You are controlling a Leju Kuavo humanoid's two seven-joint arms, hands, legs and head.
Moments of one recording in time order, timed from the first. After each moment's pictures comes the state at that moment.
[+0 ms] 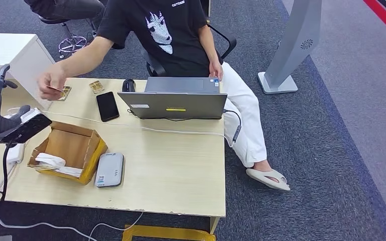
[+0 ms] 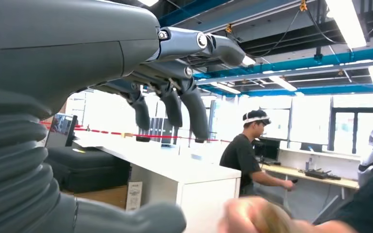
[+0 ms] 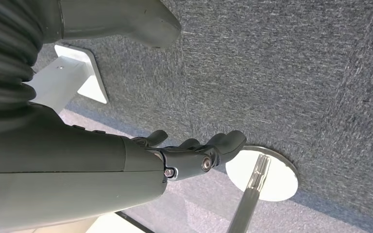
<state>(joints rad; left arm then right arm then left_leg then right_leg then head) -0.24 0.63 0.17 -1.49 -0.88 0.28 0.00 0.04 0.10 -1.10 -0.57 1.57 -0.18 -0.19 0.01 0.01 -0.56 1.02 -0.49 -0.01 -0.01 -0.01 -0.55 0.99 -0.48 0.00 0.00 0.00</state>
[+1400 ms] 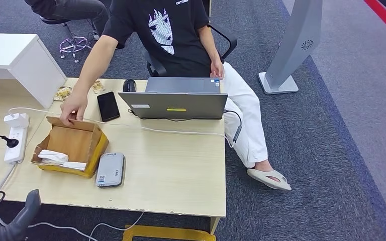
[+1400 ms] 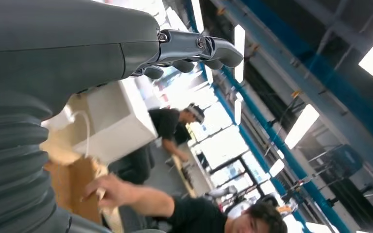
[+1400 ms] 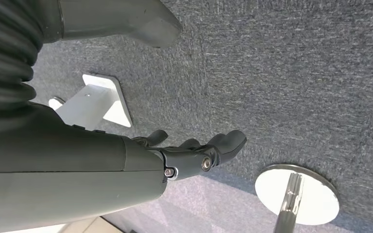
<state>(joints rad) 0.50 -0.10 0.32 -2.15 -0.32 0.53 -0.63 0.09 0.27 -1.24 -0.80 1.57 -0.04 -0.20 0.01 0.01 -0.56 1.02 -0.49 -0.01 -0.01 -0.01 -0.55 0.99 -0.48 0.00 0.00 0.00</state>
